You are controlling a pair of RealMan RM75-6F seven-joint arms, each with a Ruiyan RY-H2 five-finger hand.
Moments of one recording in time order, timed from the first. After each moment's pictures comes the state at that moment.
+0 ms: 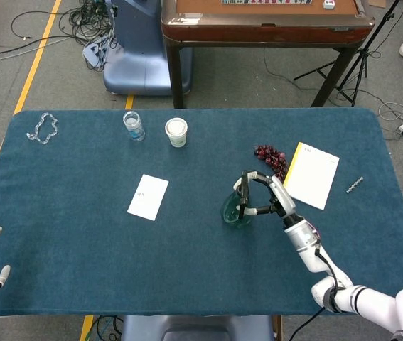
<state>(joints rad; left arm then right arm) 0.00 -1.08 -0.02 -1.62 1.47 1.51 0.04 0.63 -1.64 0.15 -1.12 -1.53 1.22 1.18</state>
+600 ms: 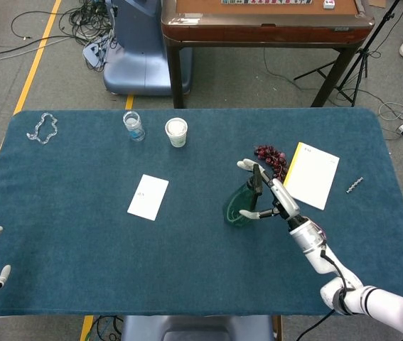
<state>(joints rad) 0.00 -1.08 -0.02 -1.63 1.47 1.51 0.04 0.63 -1.57 0.12 -1.17 -1.55 1.20 1.11</state>
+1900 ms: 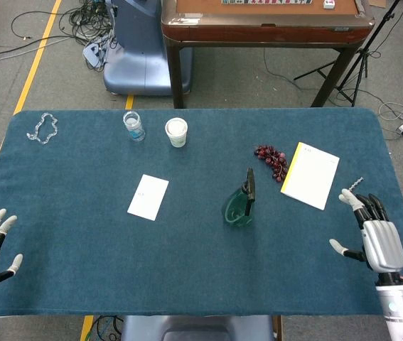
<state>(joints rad) -0.06 -1.08 -0.04 -1.65 1.48 1.47 0.07 0.18 -1.11 -0.02 -1.82 -1.42 1.54 0.02</state>
